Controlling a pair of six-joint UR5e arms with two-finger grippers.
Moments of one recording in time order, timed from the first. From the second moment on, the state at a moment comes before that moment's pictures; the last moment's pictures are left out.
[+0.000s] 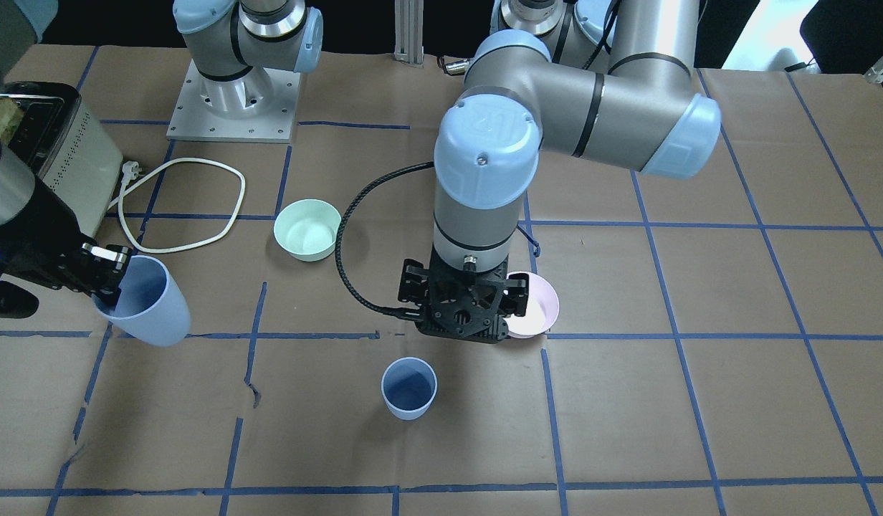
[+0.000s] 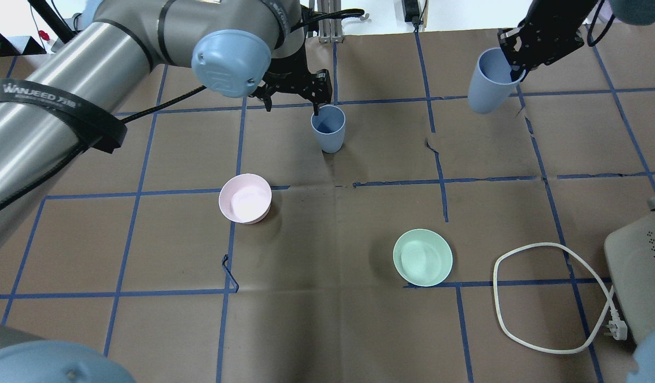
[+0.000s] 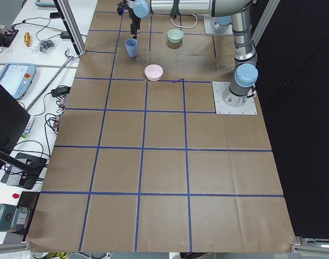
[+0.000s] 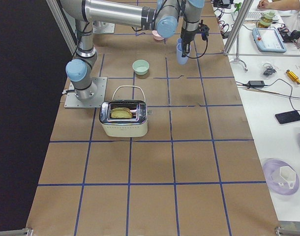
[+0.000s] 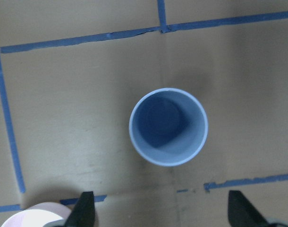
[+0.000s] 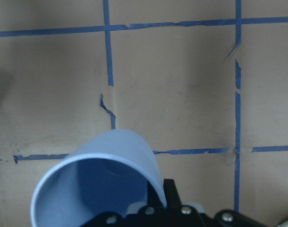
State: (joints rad) left arm -1.79 -1.94 -1.38 -1.37 1.59 -0.07; right arm 1.47 -1.30 1.36 -1.65 -1.54 -0.05
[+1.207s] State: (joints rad) left arm -1.61 -1.62 -1.50 -1.56 1.59 0.09; right arm 1.88 -1.02 1.10 -1.68 -1.54 0.51
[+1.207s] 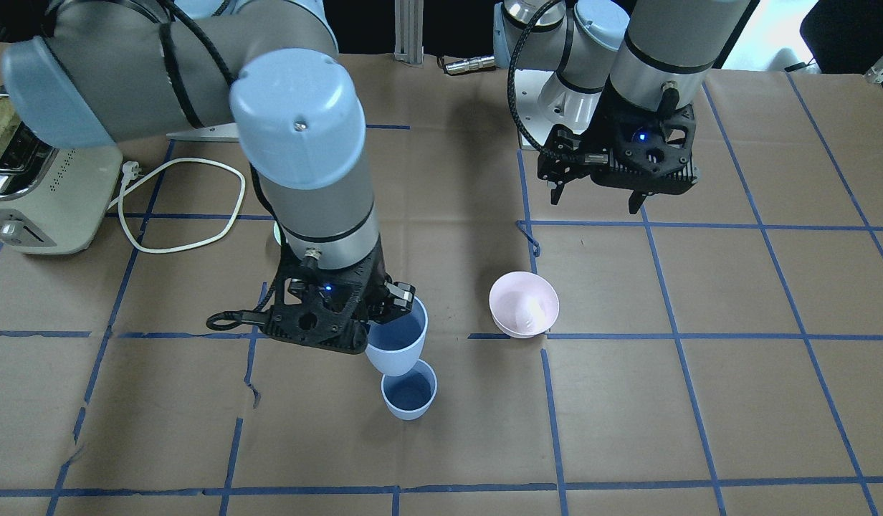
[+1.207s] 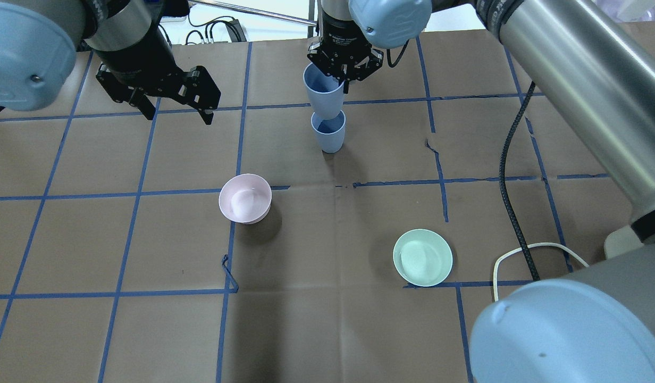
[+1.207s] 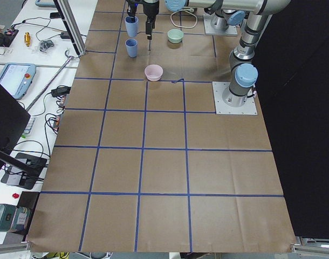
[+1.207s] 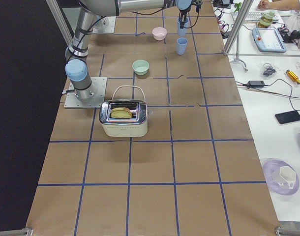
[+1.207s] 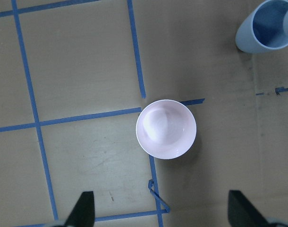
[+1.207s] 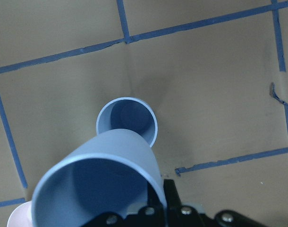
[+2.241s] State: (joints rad) left arm -1.57 -1.58 -1.51 -1.58 1.53 -0.05; right arm 1.87 -0.94 1.18 -1.80 -1.56 0.51
